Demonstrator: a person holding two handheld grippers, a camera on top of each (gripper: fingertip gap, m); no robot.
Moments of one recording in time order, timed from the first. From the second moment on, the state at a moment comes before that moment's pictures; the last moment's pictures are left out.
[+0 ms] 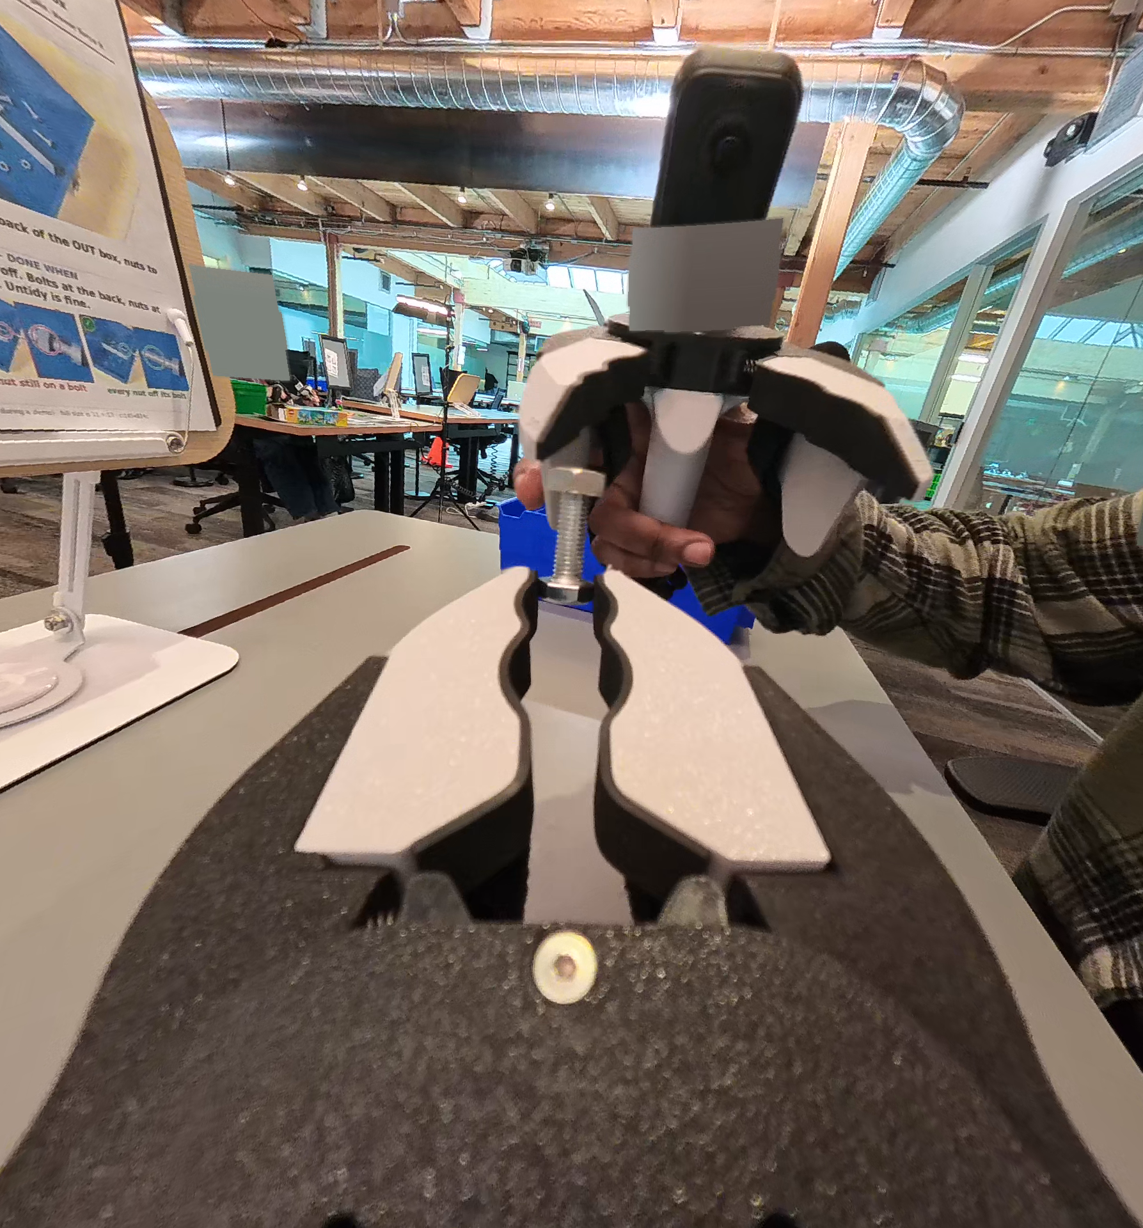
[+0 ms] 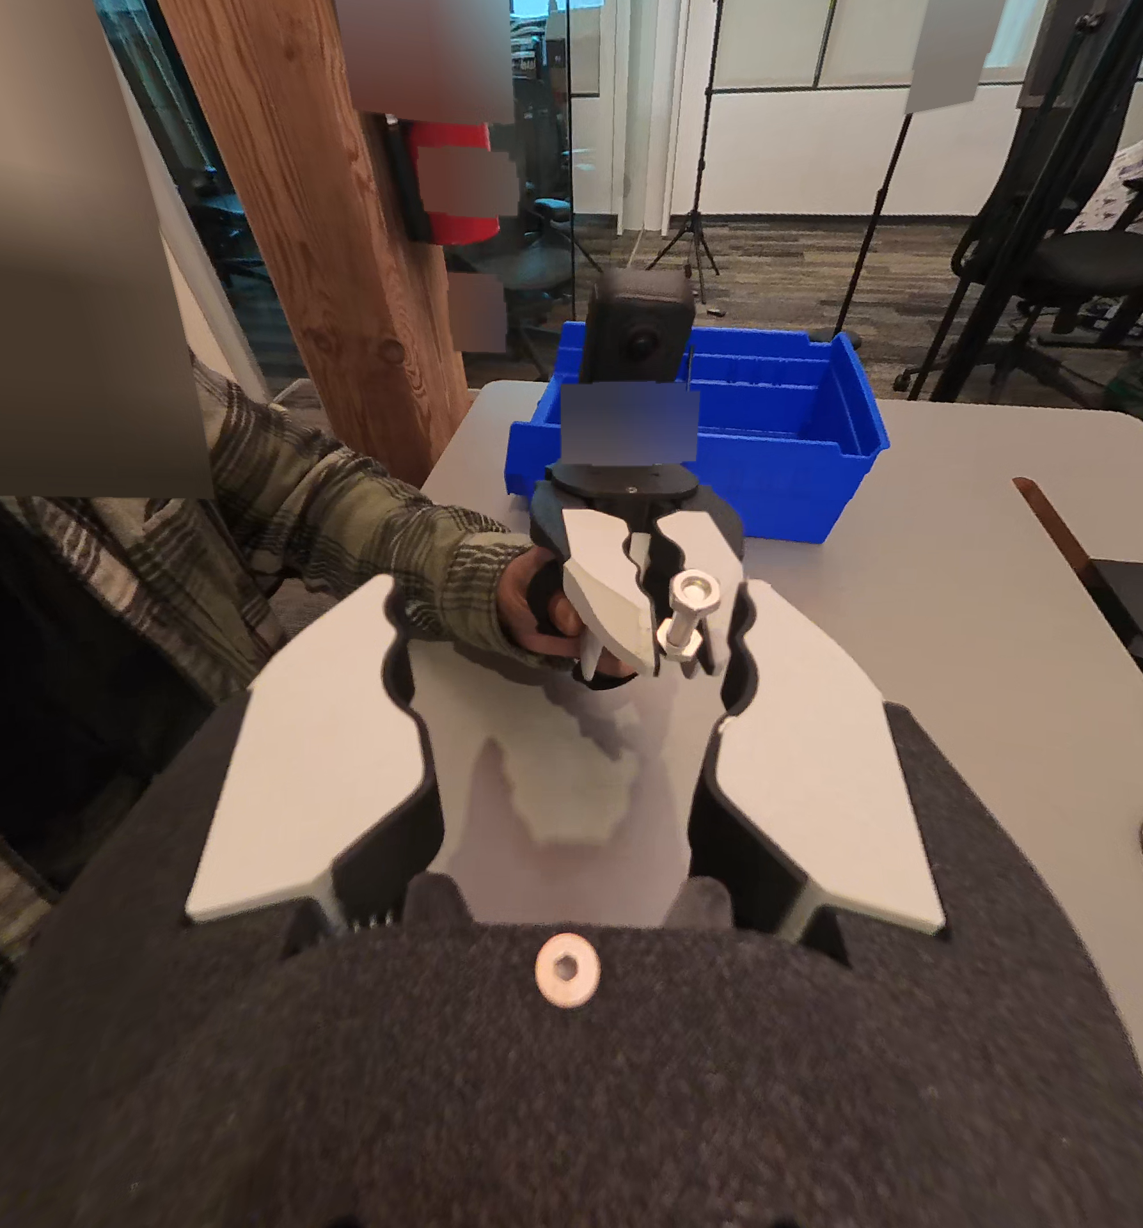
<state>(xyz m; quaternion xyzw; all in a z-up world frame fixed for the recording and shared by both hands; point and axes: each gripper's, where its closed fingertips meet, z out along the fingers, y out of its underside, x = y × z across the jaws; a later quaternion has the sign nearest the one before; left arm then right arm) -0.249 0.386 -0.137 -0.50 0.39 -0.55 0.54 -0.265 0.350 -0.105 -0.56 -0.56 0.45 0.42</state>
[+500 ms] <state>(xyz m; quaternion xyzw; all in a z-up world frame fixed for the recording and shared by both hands) -0.249 0.384 -0.135 -0.50 0.39 -0.55 0.54 -0.268 0.344 -0.109 -0.56 -0.56 0.44 0.42</state>
